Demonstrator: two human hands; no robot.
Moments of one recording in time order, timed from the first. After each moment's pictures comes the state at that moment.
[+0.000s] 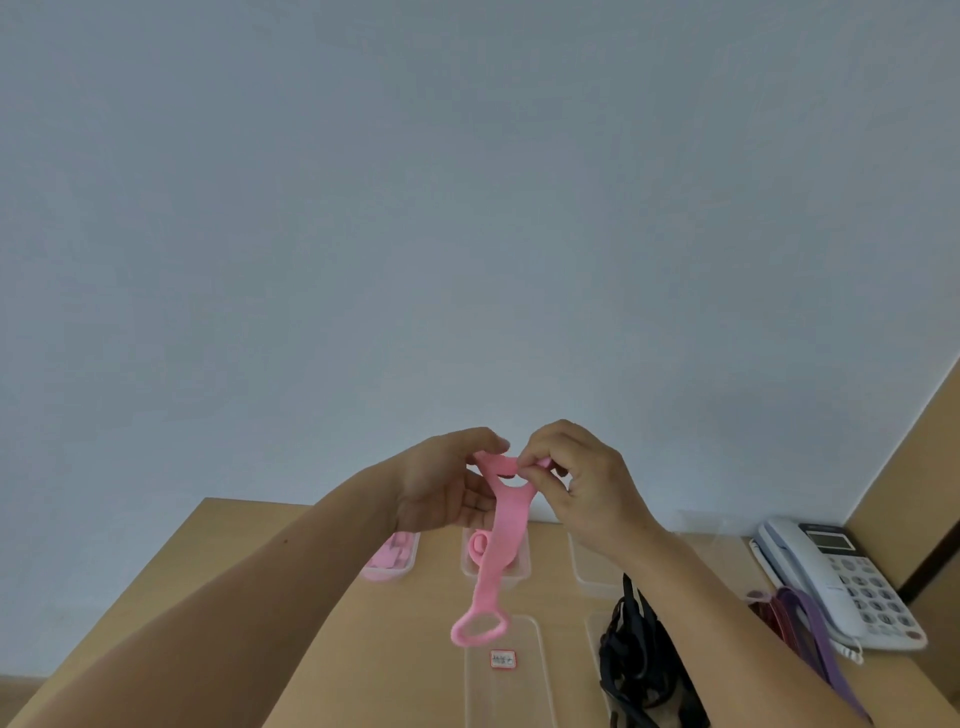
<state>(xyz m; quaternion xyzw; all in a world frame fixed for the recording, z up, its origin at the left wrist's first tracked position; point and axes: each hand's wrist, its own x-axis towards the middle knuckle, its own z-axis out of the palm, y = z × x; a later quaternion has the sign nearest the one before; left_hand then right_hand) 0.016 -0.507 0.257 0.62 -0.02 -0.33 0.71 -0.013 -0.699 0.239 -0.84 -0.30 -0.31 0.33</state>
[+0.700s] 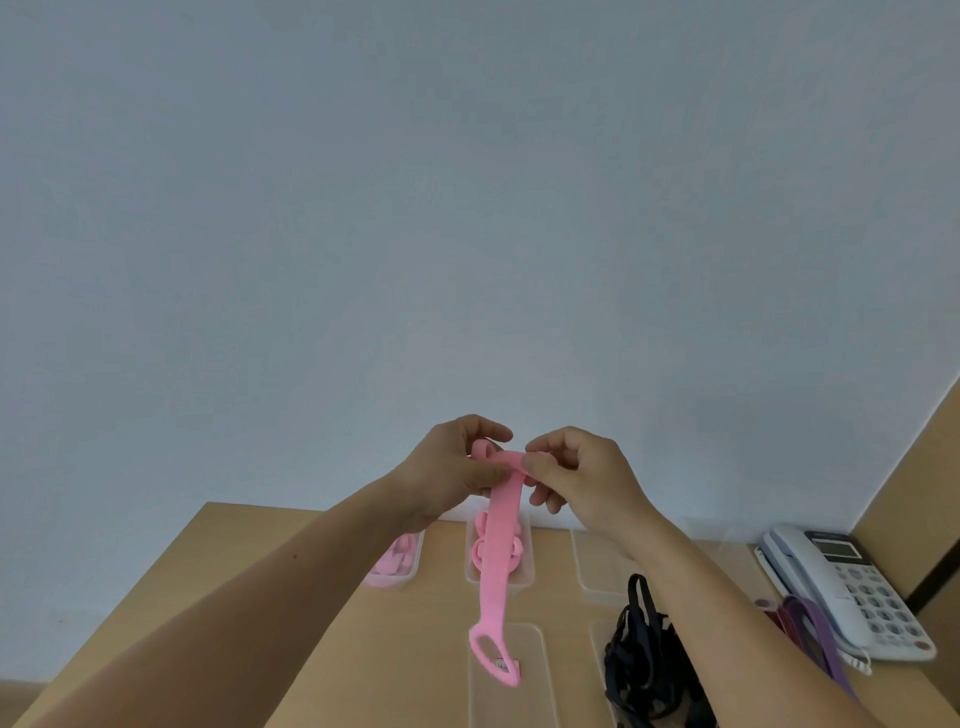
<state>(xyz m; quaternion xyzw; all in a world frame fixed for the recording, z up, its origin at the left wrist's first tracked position) 0.018 -0.507 0.252 0.74 -0.14 -0.09 0.65 -0.001 -0.694 0.248 -0.80 -0.09 -0.05 0.59</state>
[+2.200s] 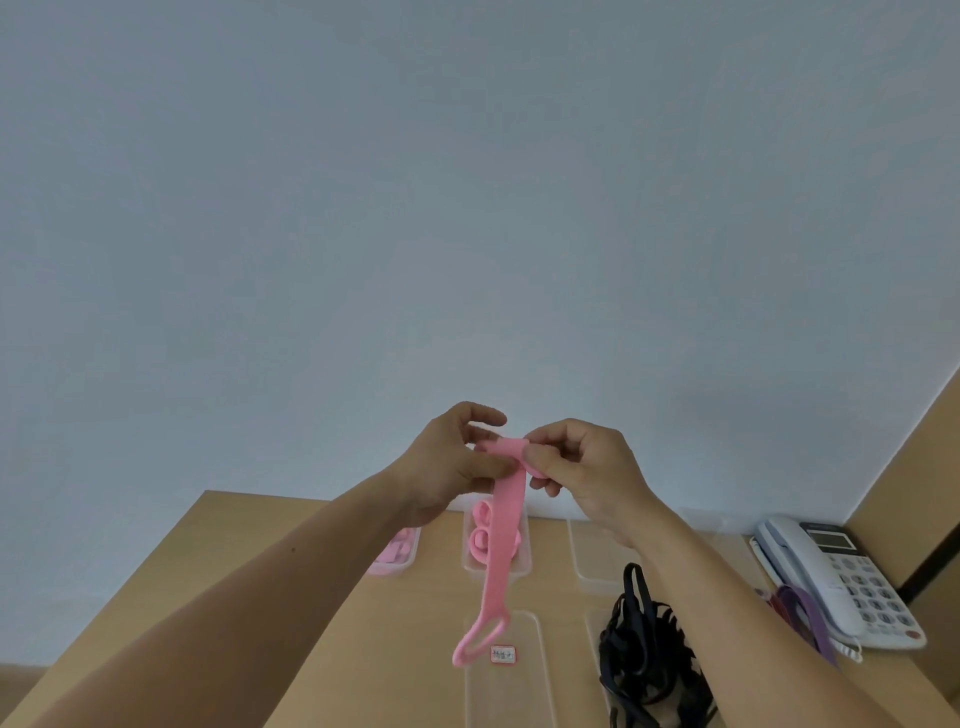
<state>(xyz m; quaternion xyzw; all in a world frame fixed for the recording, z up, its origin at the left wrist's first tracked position) 0.014 -0.509 0.250 0.69 -0.11 -0.11 0.71 -0.001 -0.701 0.245 -0.78 -0.12 -0.06 0.62</state>
